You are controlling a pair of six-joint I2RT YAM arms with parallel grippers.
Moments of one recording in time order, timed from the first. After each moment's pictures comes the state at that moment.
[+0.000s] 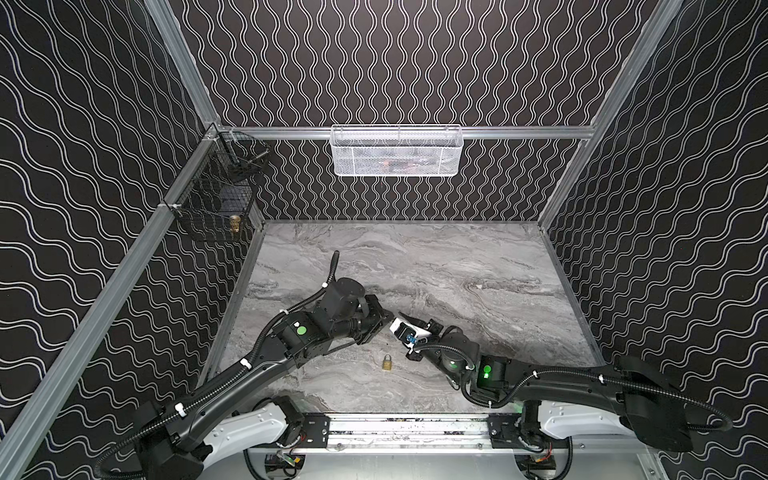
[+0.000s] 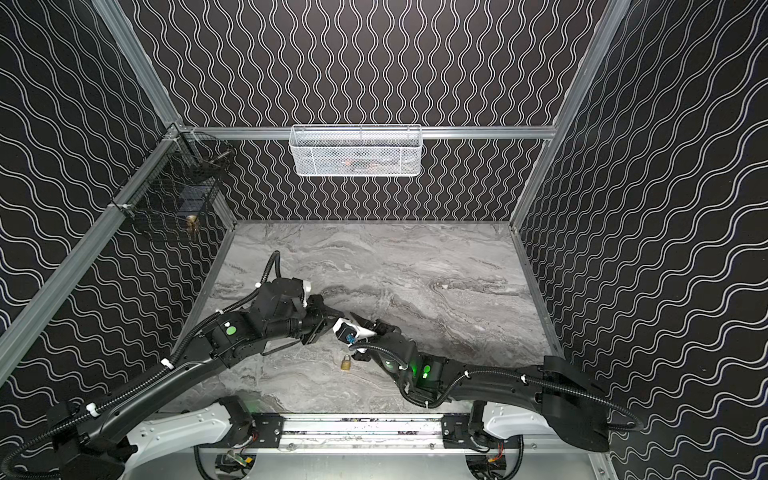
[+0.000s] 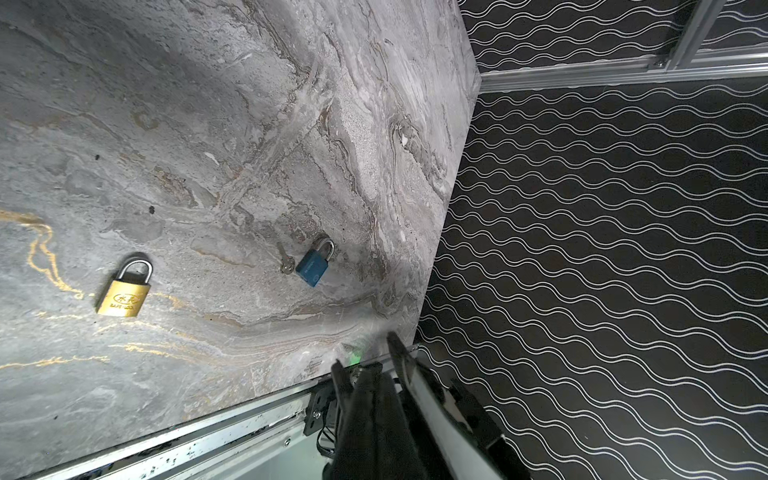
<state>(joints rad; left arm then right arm) -0.81 1.03 0.95 -0.54 0.13 -1.41 1.22 1.22 0.56 0.50 0.45 -0.47</state>
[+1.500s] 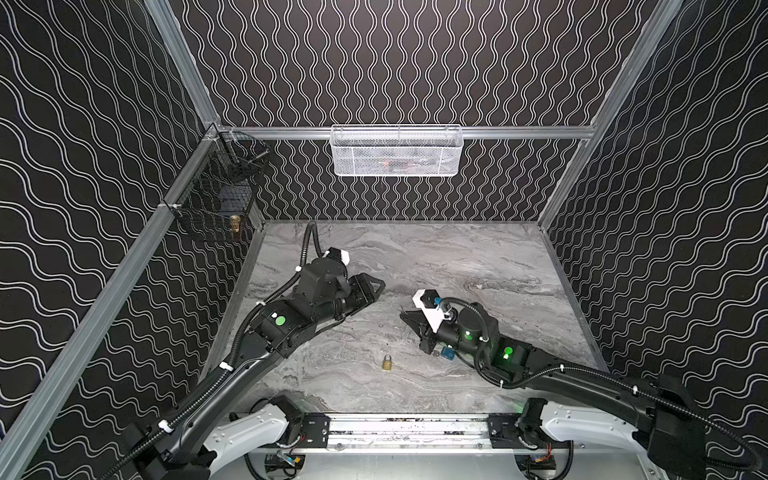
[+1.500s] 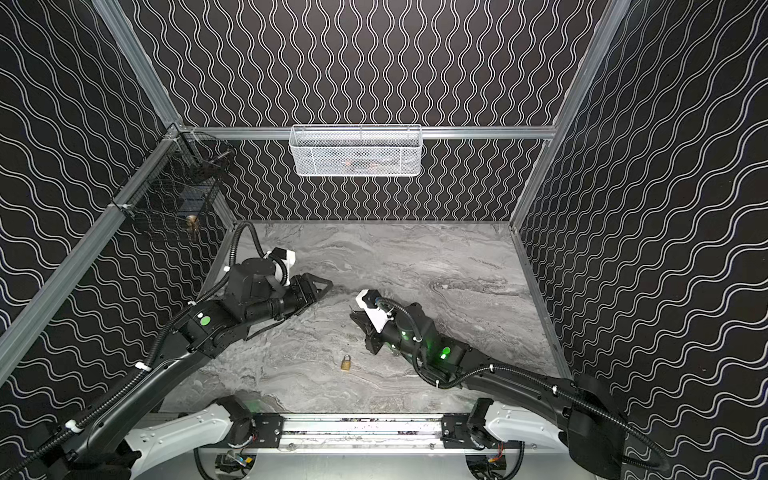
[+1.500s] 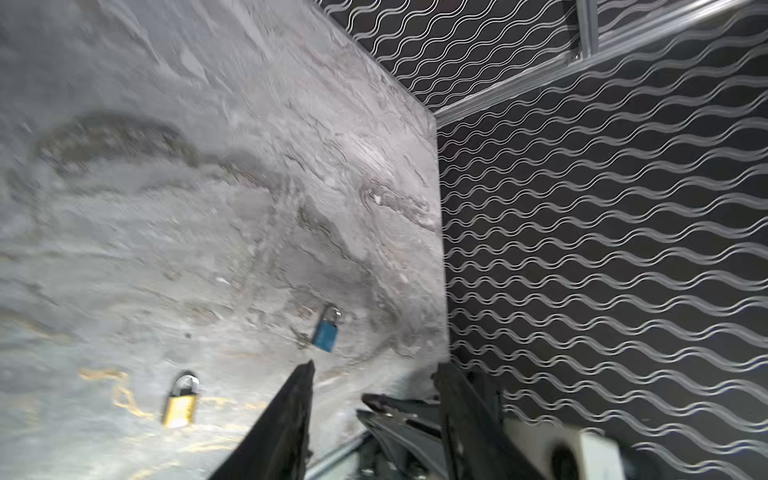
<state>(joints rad) -0.66 0.99 1.09 -0.59 0.11 -0.95 0.97 1.09 0.65 0.21 -0.14 0.14</state>
